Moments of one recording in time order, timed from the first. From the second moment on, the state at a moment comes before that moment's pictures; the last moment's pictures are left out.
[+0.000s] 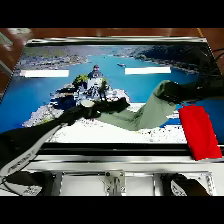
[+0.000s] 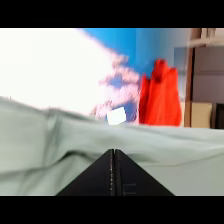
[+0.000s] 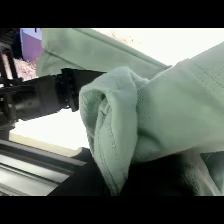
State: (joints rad) left arm -0.64 -1.63 1.18 0.04 -0.45 -1.09; right arm 0.03 -1.03 1.31 -1.07 1.38 1.60
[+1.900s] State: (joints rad) left arm 0.13 -0.77 1.10 0.58 -0.97 -1.26; right arm 0.17 -1.56 1.02 -0.96 1.04 1.63
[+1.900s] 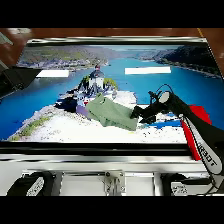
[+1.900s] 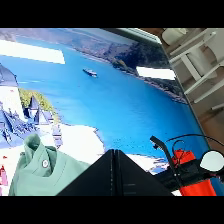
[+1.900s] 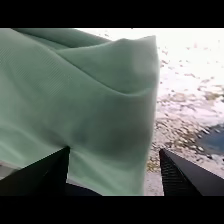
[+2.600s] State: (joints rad) left arm 0.13 -0.82 1.10 0.72 -0.99 -1.33; right arm -0.17 -1.43 1.39 -0.78 1.28 1.47
